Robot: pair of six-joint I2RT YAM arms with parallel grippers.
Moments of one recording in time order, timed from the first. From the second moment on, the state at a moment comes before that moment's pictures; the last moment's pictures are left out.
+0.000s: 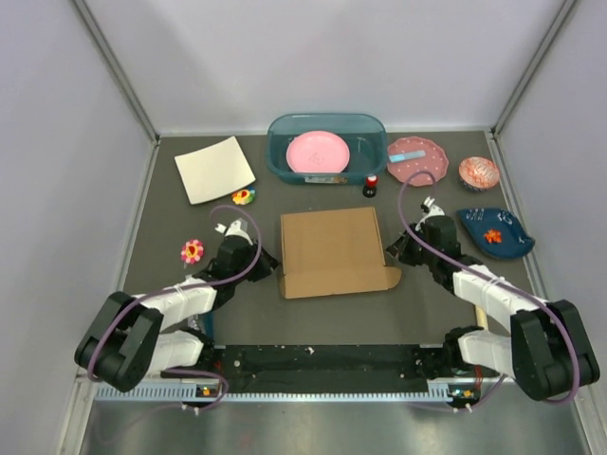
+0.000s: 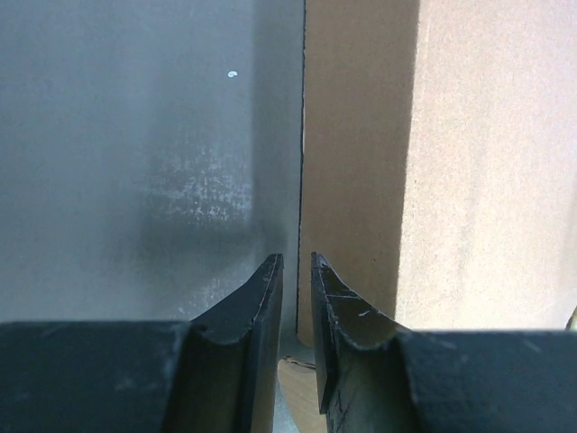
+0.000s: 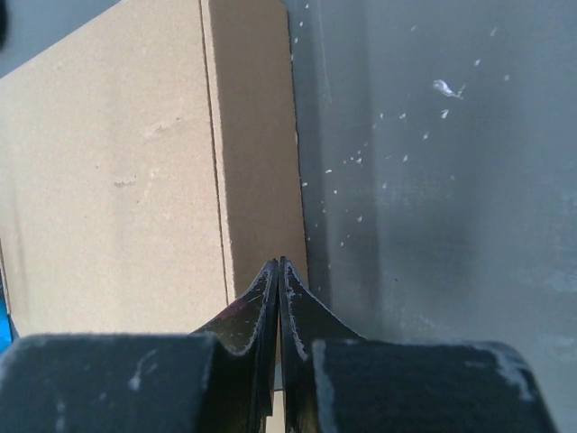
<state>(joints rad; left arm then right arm) -0.46 1.22 0.33 0.26 0.05 -0.85 0.27 1.14 0.43 0.07 -0.18 0.61</state>
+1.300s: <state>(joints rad) -0.46 1.21 0.30 0.40 0.10 -0.87 0.27 1.10 0.33 0.11 -0.28 0.60</state>
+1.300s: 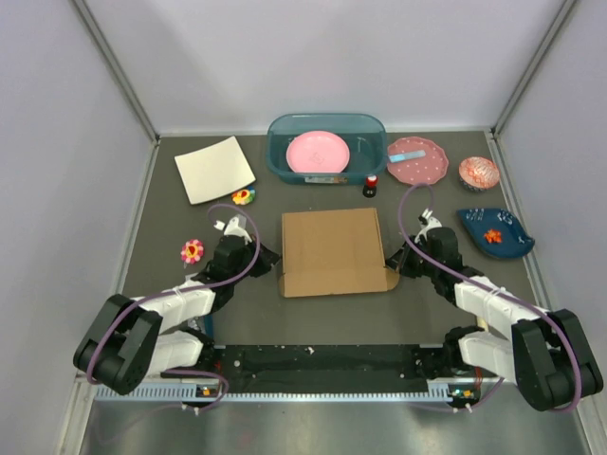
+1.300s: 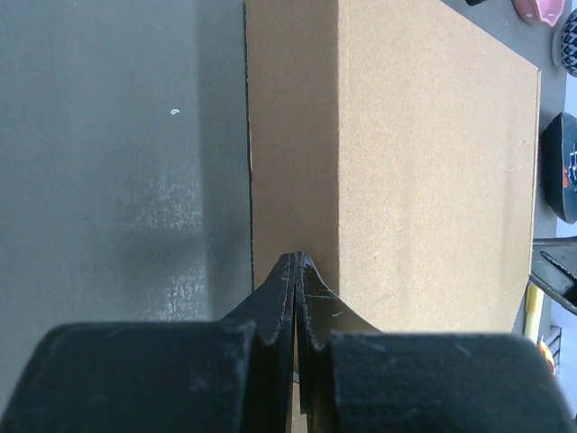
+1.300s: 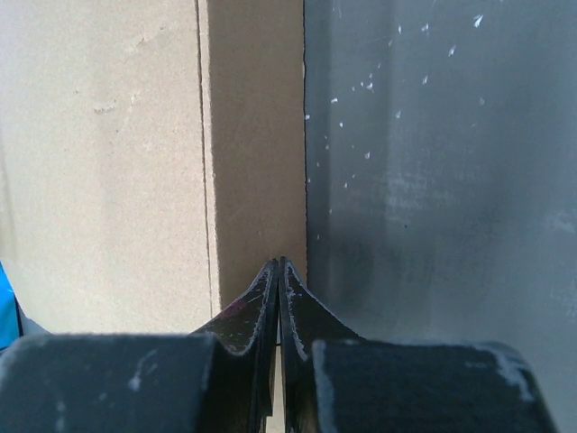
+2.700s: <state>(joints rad) -0.45 1.15 0.19 0.48 0.18 -0.89 0.28 1.05 0.31 0.10 -0.30 0.60</state>
